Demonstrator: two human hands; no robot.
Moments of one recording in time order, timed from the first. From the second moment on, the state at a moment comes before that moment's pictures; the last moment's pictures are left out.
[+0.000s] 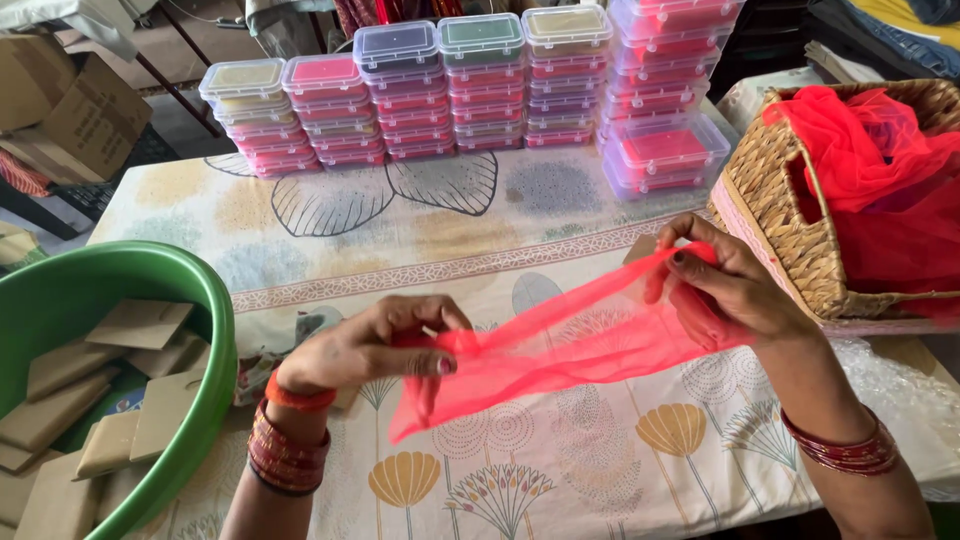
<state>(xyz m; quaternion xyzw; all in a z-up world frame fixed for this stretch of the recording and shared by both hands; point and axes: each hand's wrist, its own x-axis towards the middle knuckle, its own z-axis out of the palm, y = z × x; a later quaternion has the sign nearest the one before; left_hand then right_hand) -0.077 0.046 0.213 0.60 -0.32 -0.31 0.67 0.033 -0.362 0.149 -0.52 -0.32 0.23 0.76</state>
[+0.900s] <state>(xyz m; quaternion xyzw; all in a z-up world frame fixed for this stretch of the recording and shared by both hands) 0.168 0.030 -0.025 0.78 0.01 0.24 0.58 0.278 -0.300 -0.020 -0.86 -0.19 -0.22 0.42</state>
